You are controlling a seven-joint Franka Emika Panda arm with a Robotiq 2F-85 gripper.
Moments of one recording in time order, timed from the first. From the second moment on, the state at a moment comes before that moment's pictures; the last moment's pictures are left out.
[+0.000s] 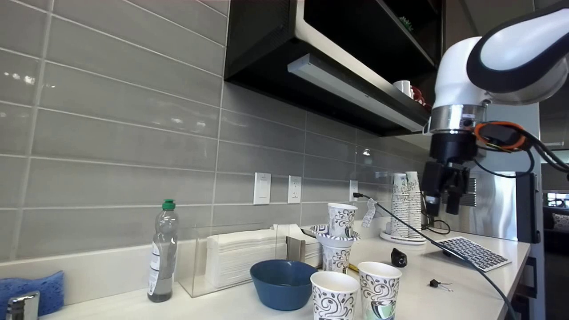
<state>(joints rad) -0.06 -0.65 -0.04 -2.55 -0.07 2.05 0.07</state>
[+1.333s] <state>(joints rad) -0.15 -0.23 0.02 -2.23 -0.08 2.36 0.55</state>
